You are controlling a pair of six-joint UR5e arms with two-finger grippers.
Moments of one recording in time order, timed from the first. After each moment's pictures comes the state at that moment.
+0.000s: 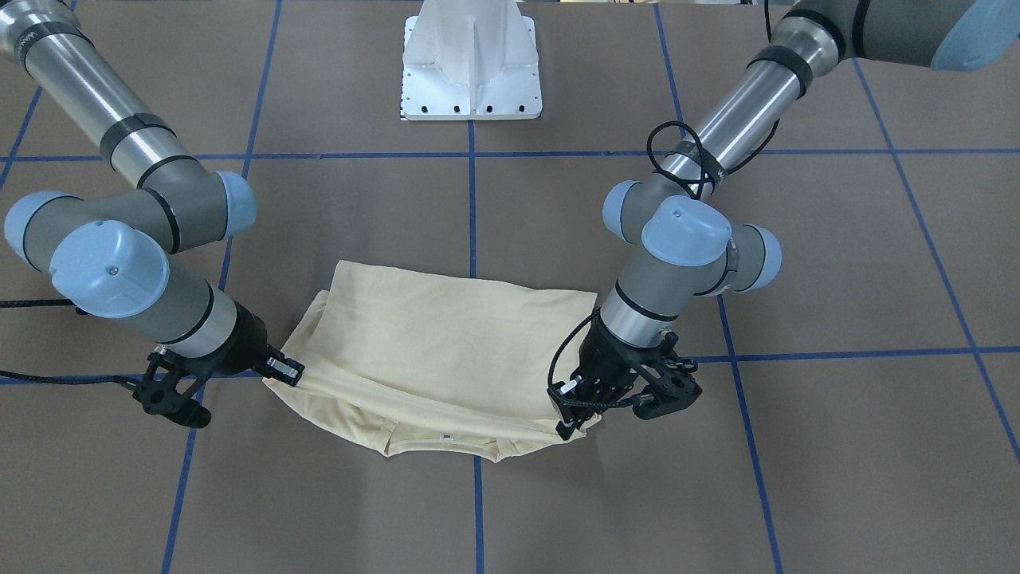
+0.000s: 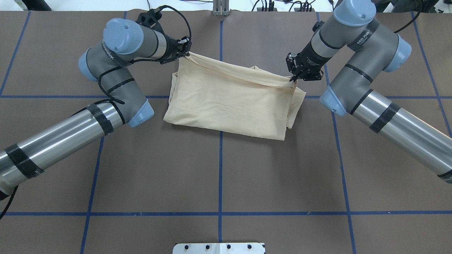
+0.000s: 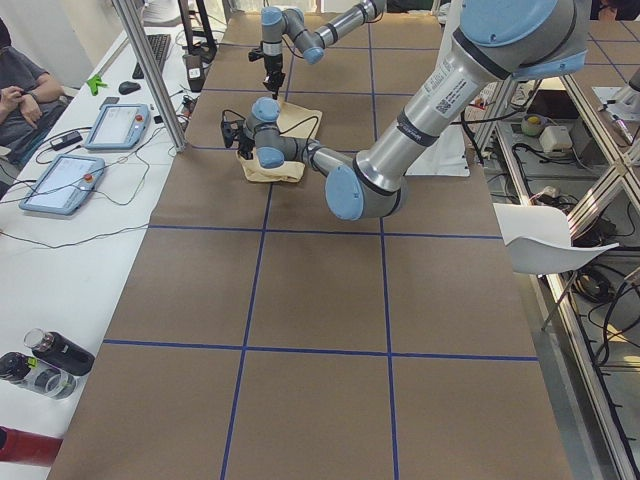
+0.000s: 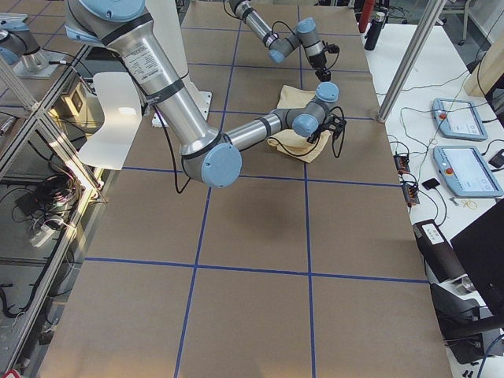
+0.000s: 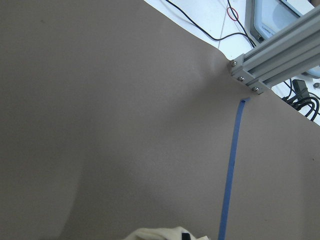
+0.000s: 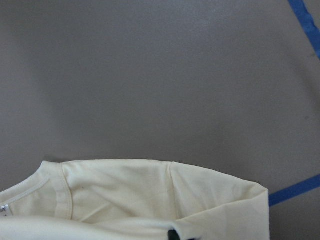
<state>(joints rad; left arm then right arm) -0.77 -2.40 -1.05 -2.49 -1.80 -1.60 0.90 -0.94 1.30 -1.15 2.24 1.47</state>
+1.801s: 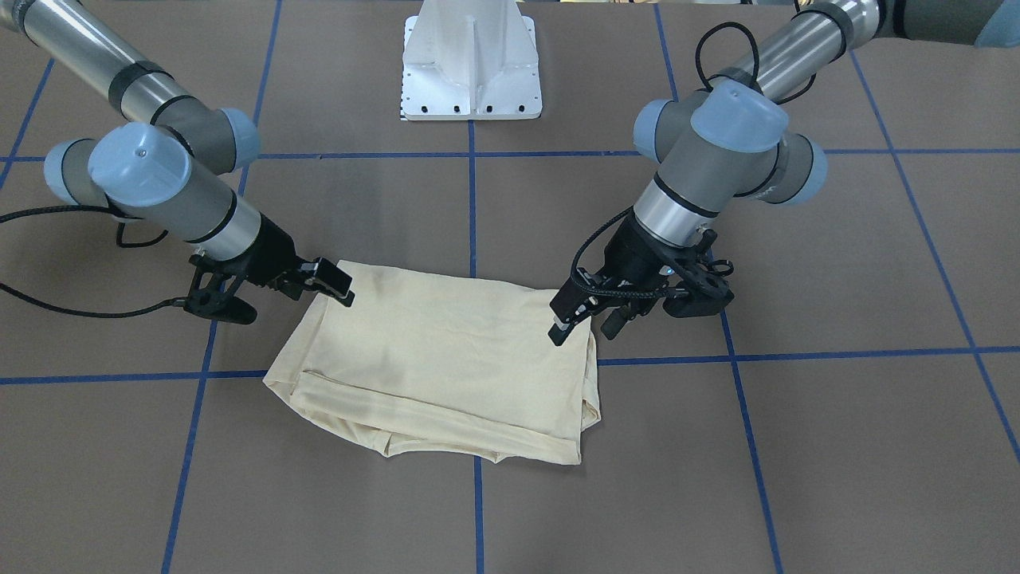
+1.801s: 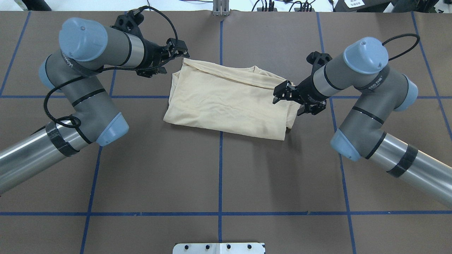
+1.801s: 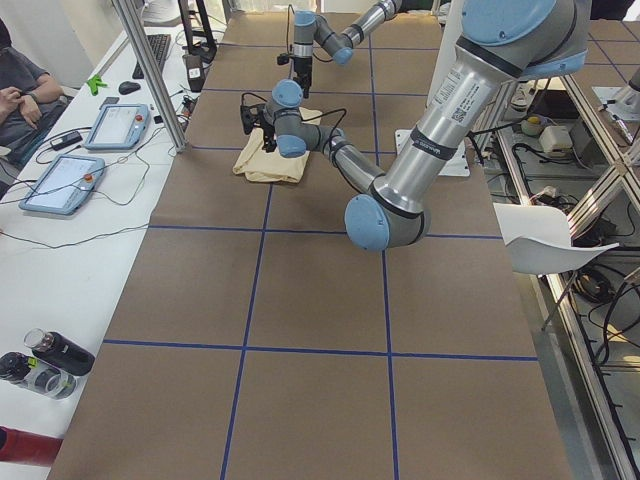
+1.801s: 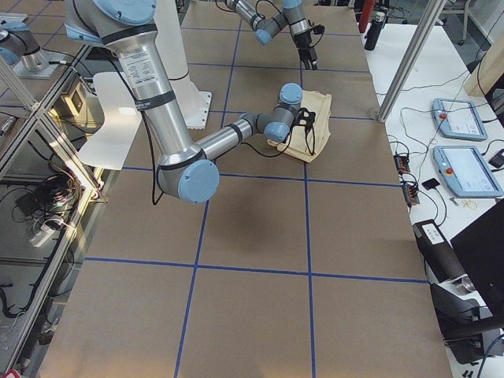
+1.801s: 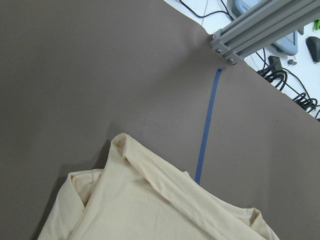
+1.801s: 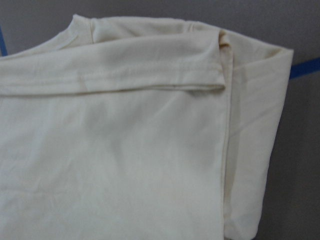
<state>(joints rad) -0.78 -2.19 -1.54 -2.27 -1.88 -1.61 0.74 -1.17 1.60 -0.98 2.17 1.49</state>
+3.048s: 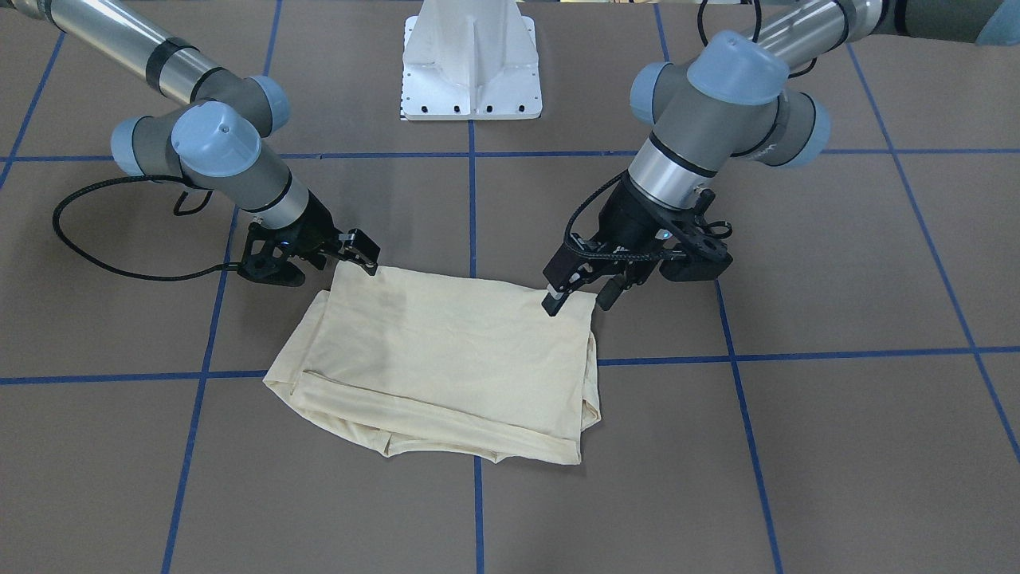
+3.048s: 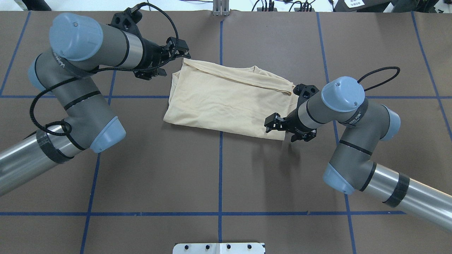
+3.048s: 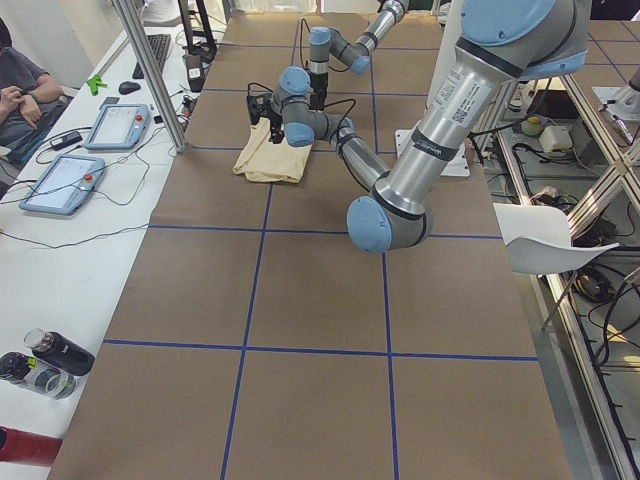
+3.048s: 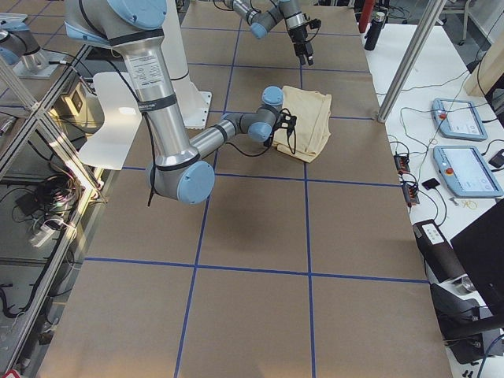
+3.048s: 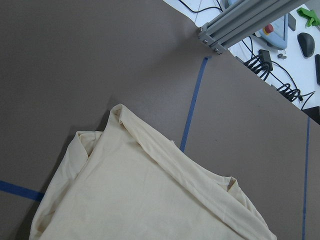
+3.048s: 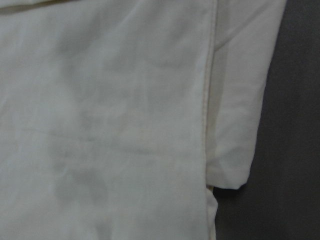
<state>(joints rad) -0.77 -2.18 -1.62 -2.19 -1.88 -1.63 0.62 -1.18 1.61 -1.04 2.07 1.50</state>
